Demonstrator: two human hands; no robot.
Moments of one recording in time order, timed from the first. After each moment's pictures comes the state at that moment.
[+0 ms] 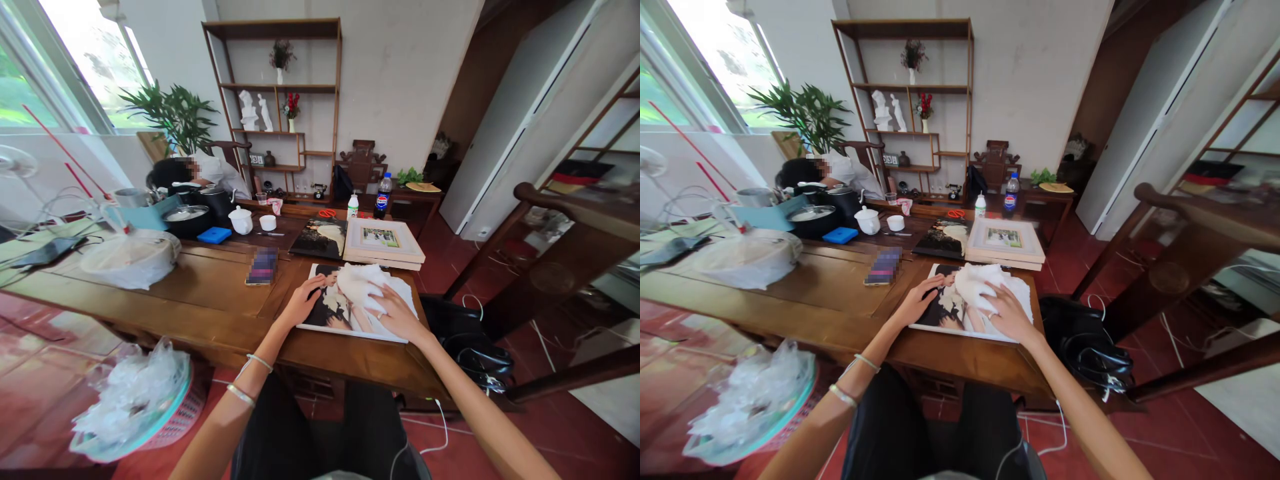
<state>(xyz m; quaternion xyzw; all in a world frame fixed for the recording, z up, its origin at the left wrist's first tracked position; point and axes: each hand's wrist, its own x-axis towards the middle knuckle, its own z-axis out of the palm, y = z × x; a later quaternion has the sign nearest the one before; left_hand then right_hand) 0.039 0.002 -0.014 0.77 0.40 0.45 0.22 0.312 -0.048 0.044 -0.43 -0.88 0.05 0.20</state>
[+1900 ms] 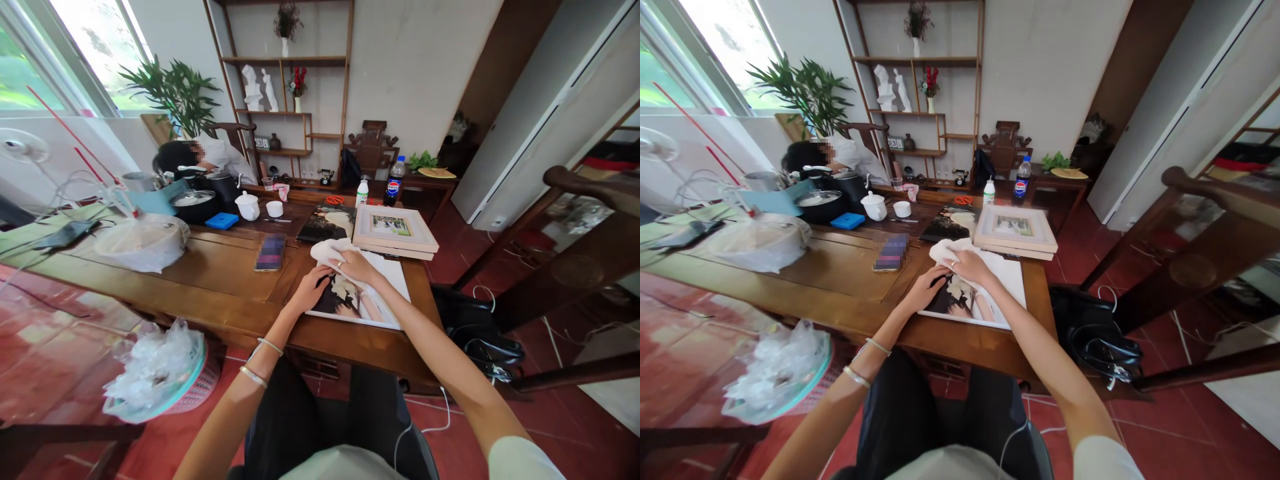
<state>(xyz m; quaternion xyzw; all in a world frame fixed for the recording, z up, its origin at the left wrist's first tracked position) 0.040 0.000 -0.011 0.77 0.41 0.44 0.21 0.211 0.036 0.067 -0.44 -0.86 0.16 0.22</state>
